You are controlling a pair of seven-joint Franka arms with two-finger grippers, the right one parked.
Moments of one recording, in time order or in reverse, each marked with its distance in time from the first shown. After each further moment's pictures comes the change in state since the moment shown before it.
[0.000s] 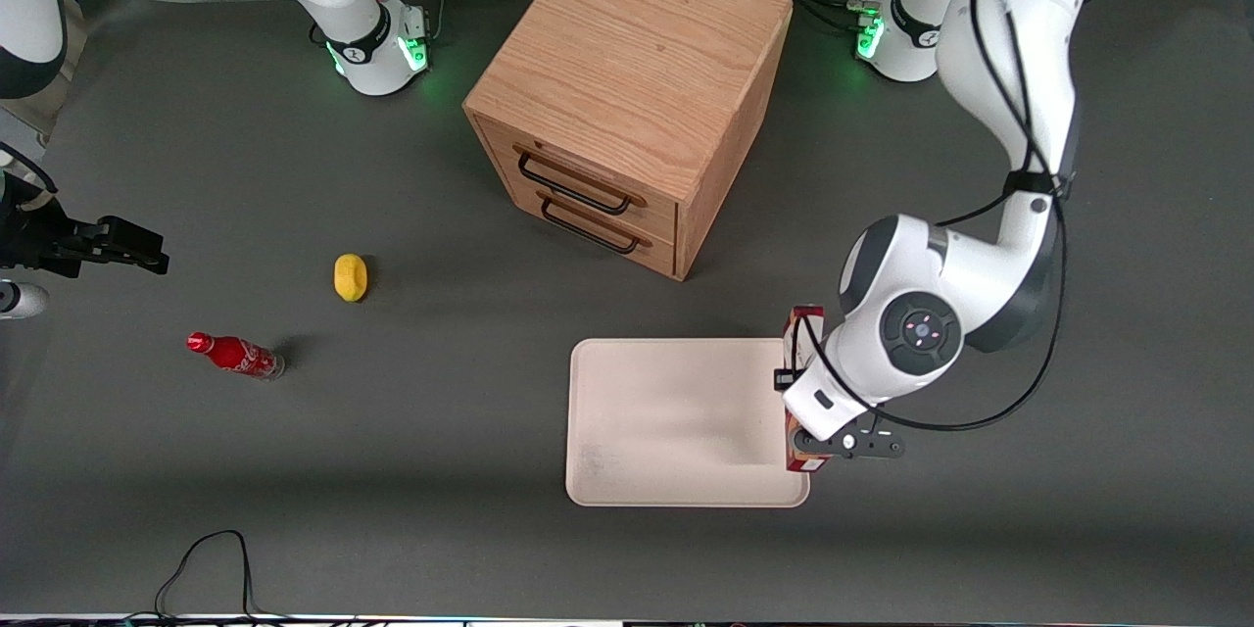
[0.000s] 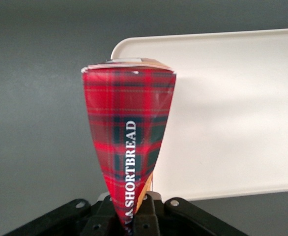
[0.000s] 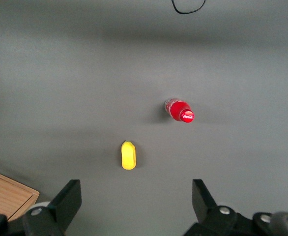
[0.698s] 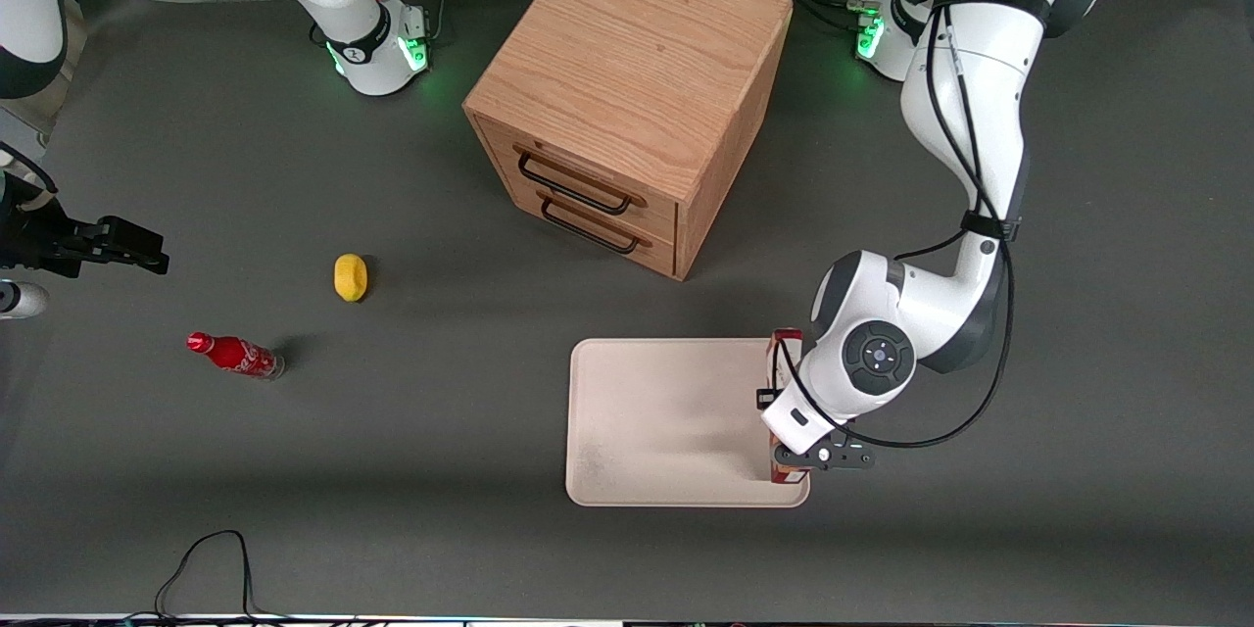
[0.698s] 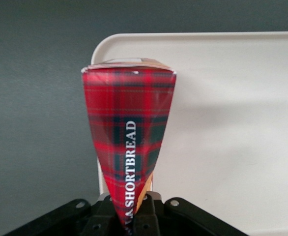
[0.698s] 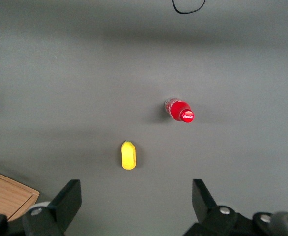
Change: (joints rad) arm -0.034 0.102 0.033 0.002 -0.055 0.134 -0.031
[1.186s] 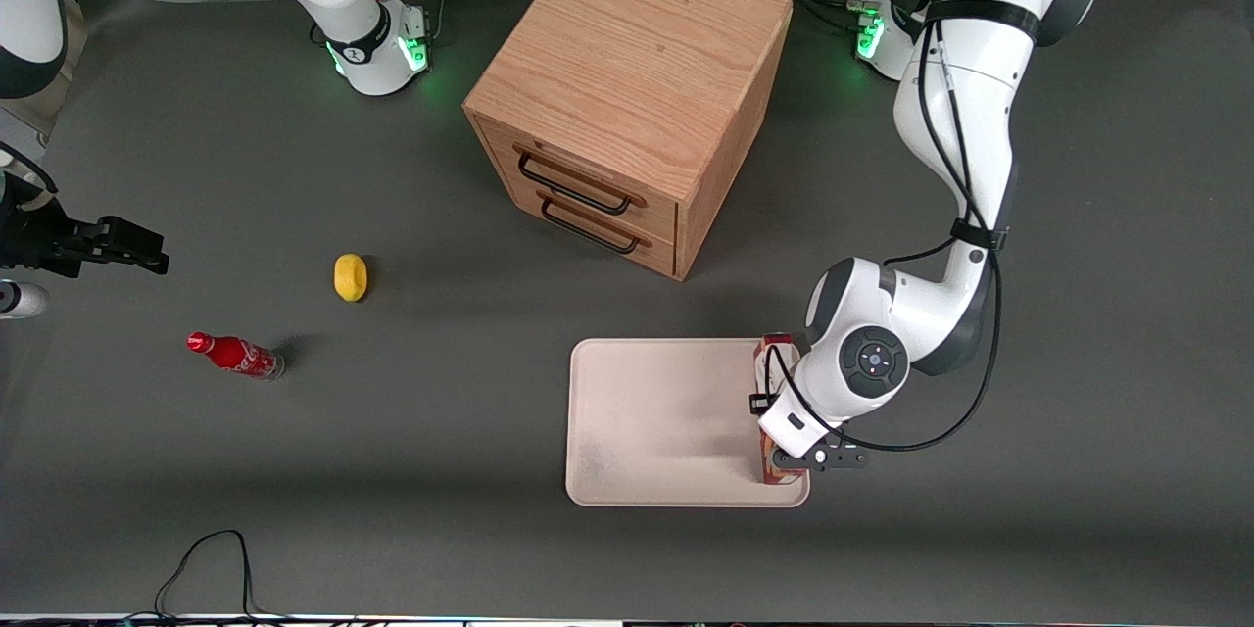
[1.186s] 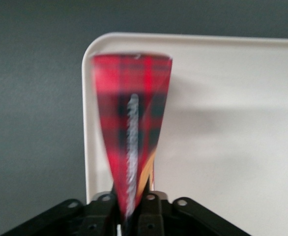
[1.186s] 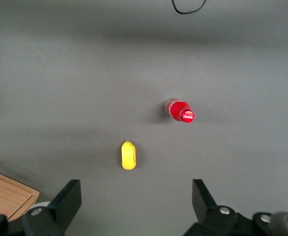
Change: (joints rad) arm -0.005 0.028 0.000 -0.005 -0.010 0.069 -0.022
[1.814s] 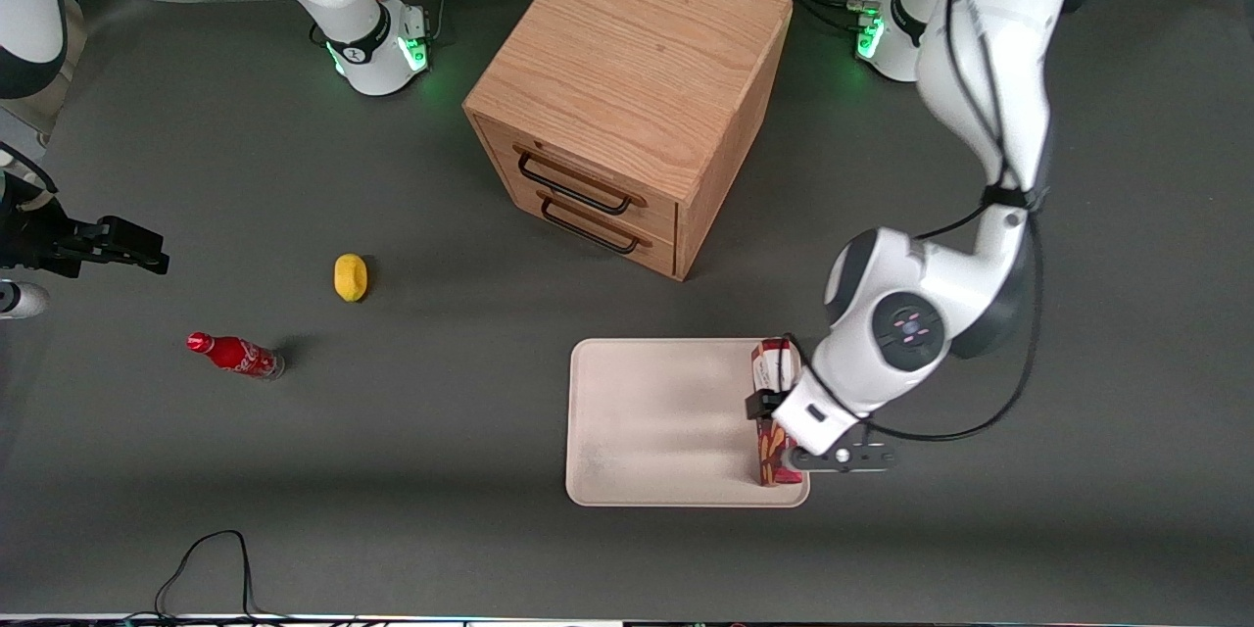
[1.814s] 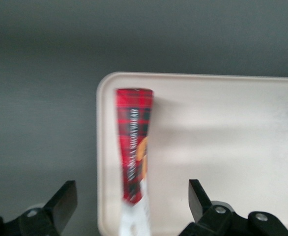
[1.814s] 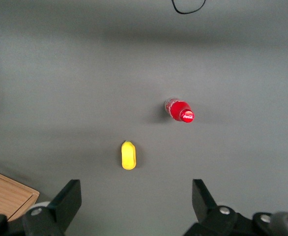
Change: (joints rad) arm 0.014 -0.188 0.022 -0.031 0.001 -0.096 -0.005
